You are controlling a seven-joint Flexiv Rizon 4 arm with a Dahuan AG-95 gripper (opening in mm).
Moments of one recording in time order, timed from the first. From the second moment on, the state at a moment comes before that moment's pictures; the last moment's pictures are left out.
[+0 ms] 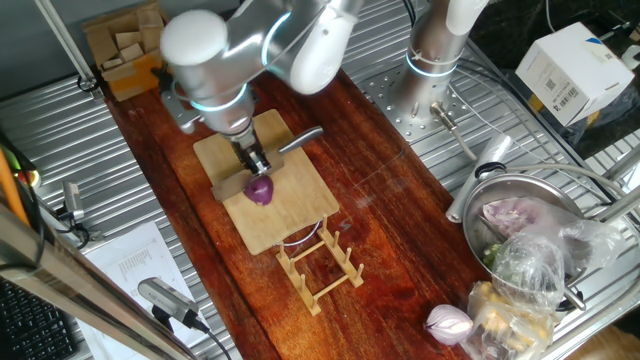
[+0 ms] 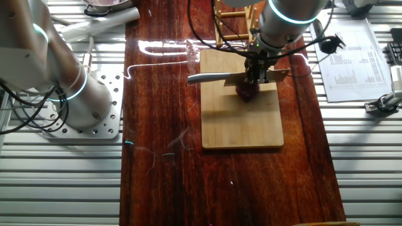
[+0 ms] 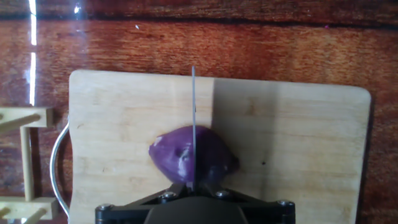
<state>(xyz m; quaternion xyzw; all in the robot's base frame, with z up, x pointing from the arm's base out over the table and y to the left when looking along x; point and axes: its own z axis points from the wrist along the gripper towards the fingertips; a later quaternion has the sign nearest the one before) 0.502 0.050 0.072 0.04 -1.00 -0.02 0.08</state>
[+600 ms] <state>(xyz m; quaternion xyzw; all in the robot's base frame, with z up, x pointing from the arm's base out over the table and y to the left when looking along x) 0.507 0.053 0.060 0.05 -1.00 -0.03 0.08</state>
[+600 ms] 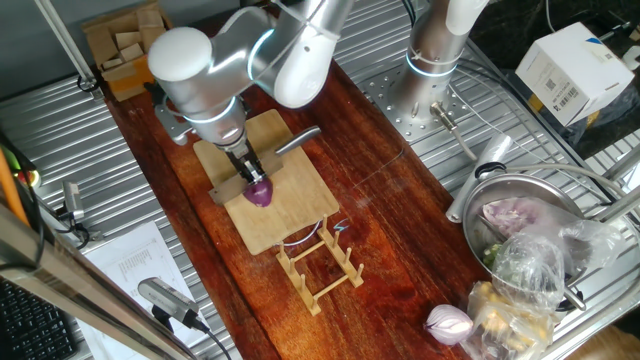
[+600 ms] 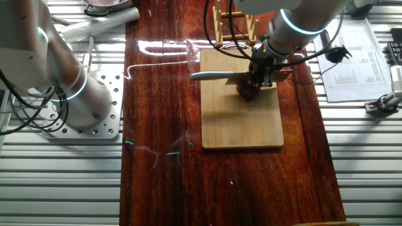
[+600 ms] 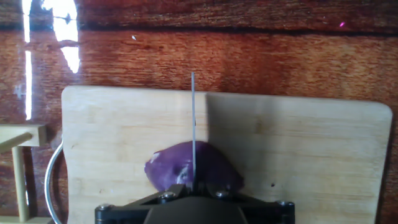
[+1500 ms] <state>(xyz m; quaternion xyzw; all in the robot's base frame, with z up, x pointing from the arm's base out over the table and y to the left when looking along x) 0.500 0.052 0.082 0.06 -0.99 -0.02 0.08</state>
